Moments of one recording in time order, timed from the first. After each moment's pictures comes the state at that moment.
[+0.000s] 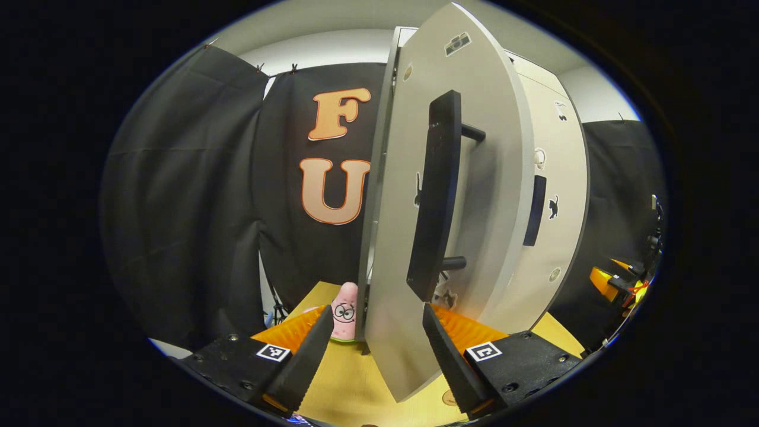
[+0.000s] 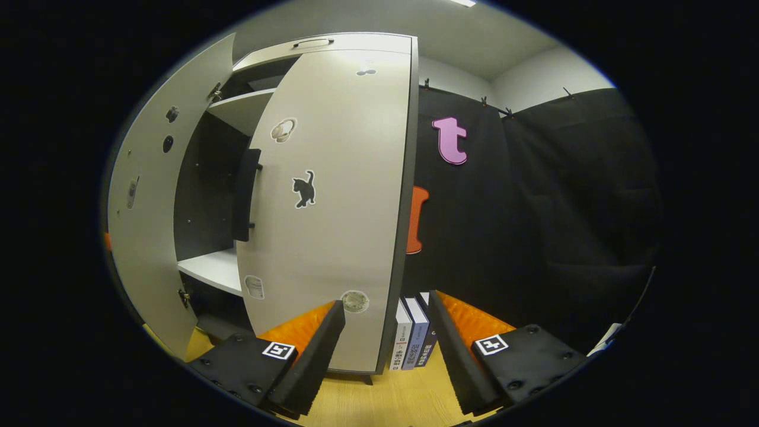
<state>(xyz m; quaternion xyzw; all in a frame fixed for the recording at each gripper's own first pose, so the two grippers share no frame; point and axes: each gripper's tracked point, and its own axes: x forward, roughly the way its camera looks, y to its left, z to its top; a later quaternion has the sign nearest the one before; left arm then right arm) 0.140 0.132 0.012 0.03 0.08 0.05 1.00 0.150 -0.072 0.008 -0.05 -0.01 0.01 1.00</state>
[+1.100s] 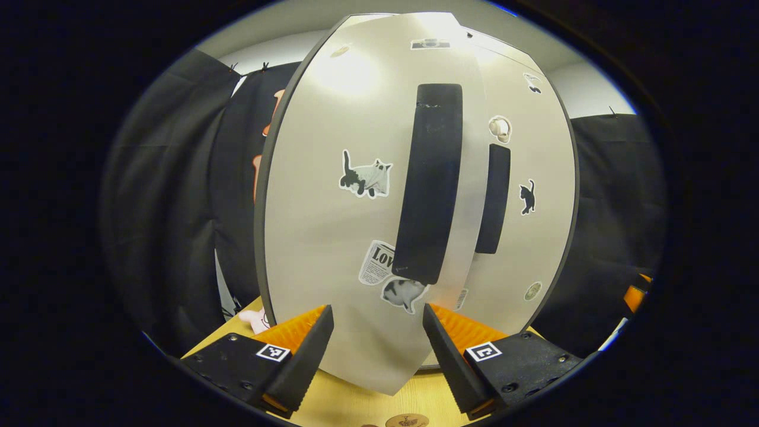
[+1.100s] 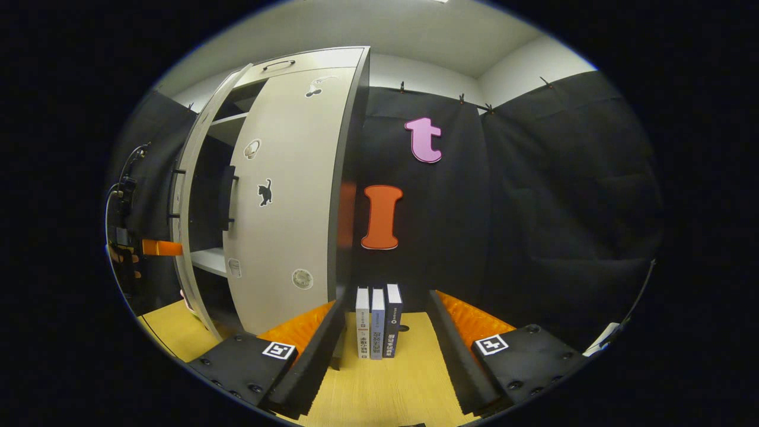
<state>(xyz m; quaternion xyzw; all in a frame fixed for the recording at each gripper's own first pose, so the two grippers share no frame) 0.229 0.006 -0.027 0.02 0.06 0.01 1.00 0.098 -0.197 0.001 -0.02 -0.02 0.01 1.00</state>
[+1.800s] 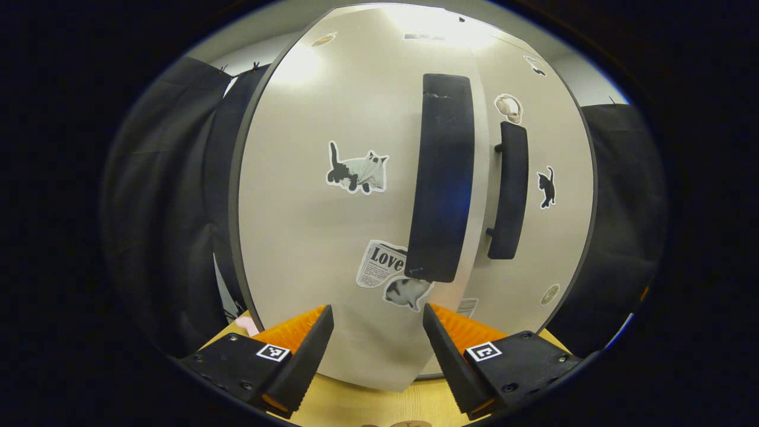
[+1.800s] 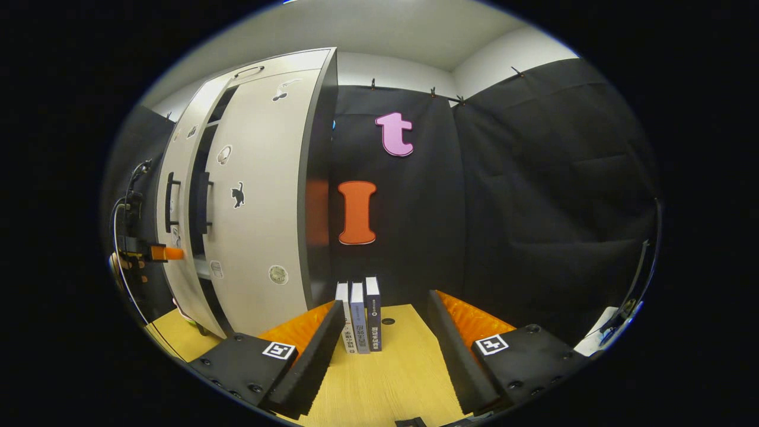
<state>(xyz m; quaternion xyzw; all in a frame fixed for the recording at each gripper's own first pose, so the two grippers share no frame) 0.250 0.004 -0.030 0.04 0.08 0.03 1.00 0.085 -0.237 -0.008 0.00 -0.01 -0.04 1.00</state>
